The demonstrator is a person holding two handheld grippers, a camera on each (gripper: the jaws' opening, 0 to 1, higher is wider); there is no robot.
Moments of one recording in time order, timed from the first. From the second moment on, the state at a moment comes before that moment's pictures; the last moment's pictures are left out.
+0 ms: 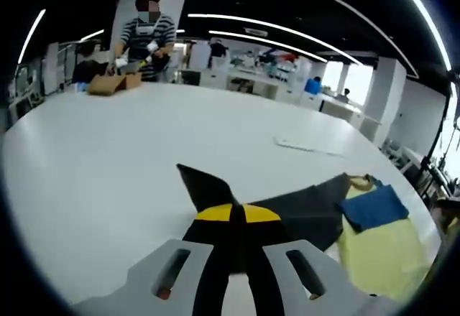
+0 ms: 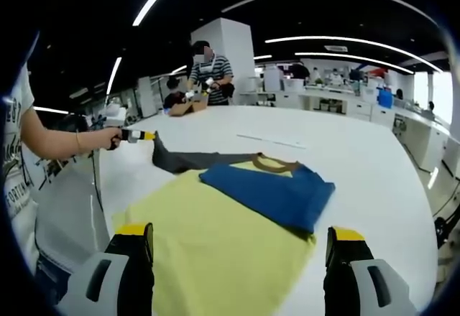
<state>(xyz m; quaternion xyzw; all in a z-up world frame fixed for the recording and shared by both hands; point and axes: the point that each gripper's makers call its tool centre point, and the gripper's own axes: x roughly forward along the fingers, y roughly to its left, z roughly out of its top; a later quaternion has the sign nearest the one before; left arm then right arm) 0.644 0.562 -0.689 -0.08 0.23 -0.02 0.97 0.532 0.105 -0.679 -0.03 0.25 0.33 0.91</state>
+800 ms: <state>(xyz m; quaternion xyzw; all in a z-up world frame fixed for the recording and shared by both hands) 0.682 0.470 -0.678 -0.08 0.22 -0.10 0.97 0.526 0.116 -0.683 -0.03 0.25 0.35 0.90</state>
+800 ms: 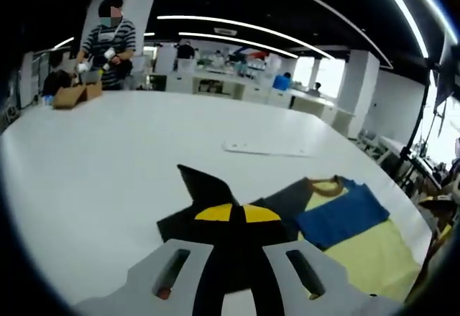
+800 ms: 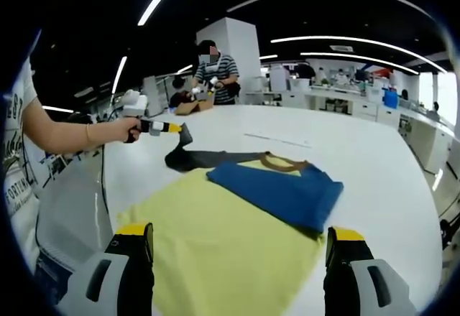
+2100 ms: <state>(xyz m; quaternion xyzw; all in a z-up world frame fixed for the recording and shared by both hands) 0.710 0.317 -0.644 -0.08 0.19 -0.24 0.95 0.511 0.107 -0.690 -0.02 0.25 0.34 0.91</state>
